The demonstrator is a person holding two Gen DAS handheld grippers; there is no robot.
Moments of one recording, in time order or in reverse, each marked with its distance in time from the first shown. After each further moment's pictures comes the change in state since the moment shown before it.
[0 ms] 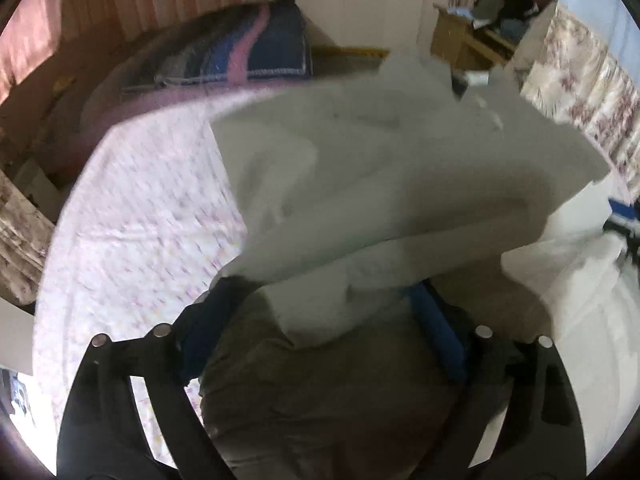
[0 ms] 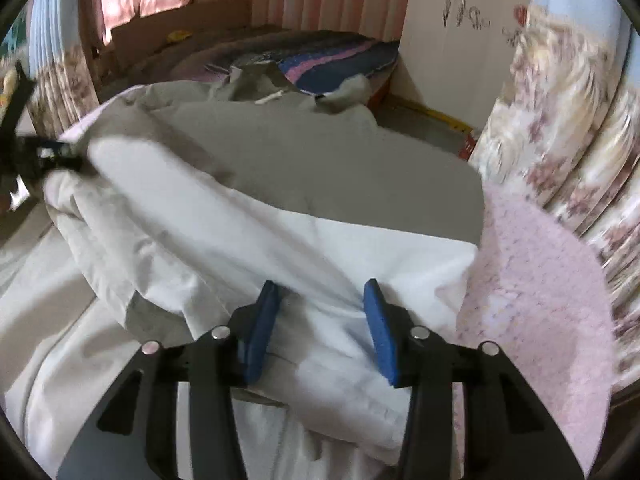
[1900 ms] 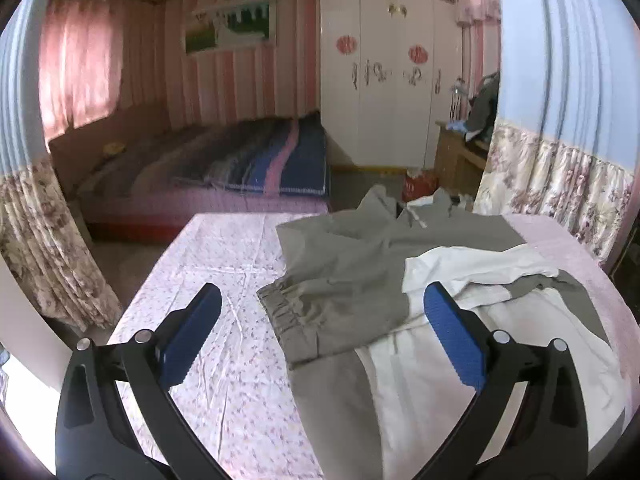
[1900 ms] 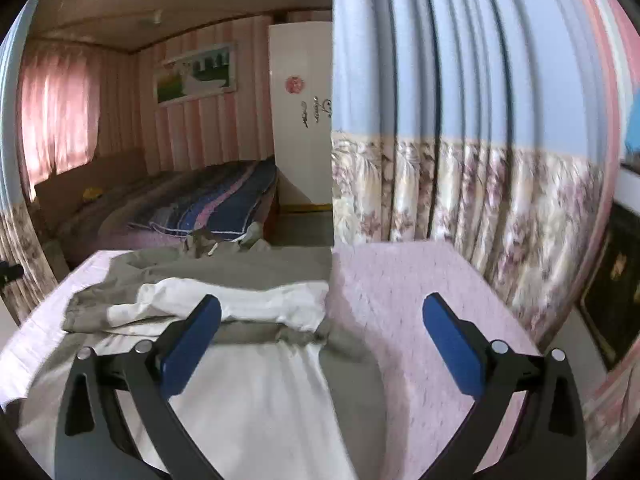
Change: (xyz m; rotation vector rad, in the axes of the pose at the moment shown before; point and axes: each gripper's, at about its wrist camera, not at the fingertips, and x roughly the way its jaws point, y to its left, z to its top) left arm -0.245 -0.042 -0.101 -0.087 -0.487 0.100; right arm -0.238 0.031 -0.098 0.420 -0.450 -0.319
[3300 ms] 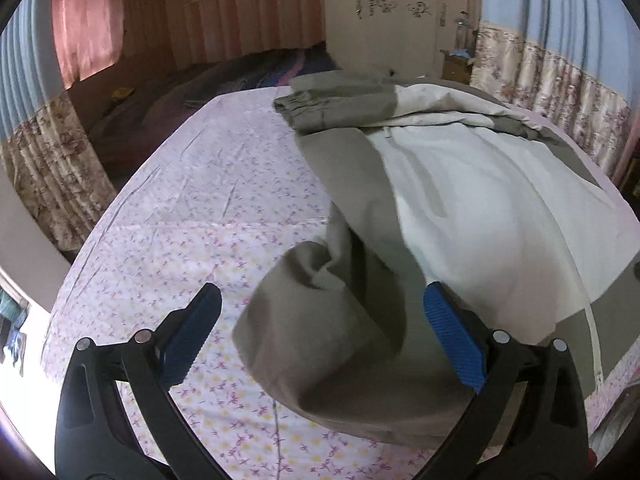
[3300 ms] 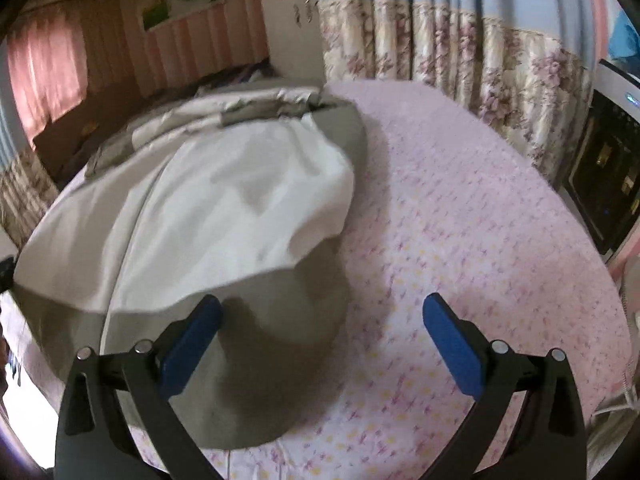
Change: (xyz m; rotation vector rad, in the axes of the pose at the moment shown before) left arm -0.072 0.004 -0.180 0.024 0.259 0.012; right arm -0.099 -0.018 -0.185 0.004 0.374 0.020
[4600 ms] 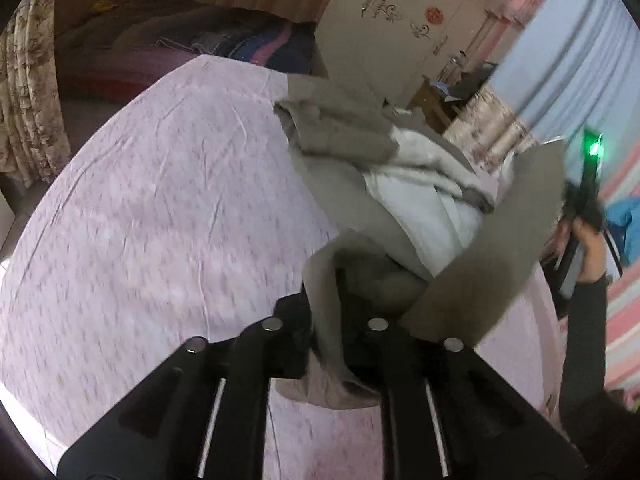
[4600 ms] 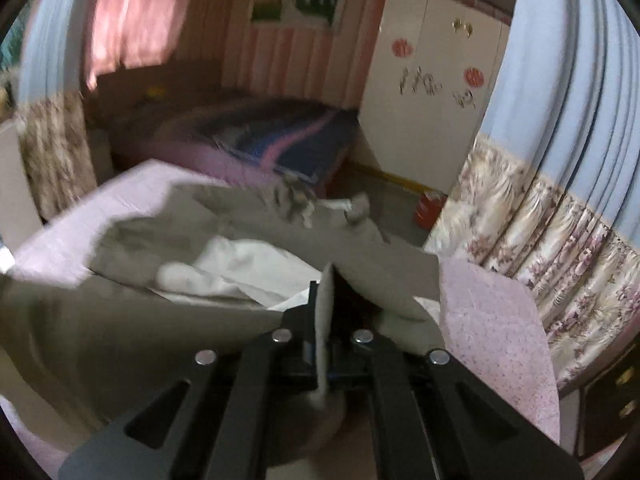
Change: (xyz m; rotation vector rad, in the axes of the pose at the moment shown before) left arm 0.016 0.084 0.065 -0.290 0.097 -0.337; right arm 0.104 0.168 0.249 -0.419 -0.151 0.028
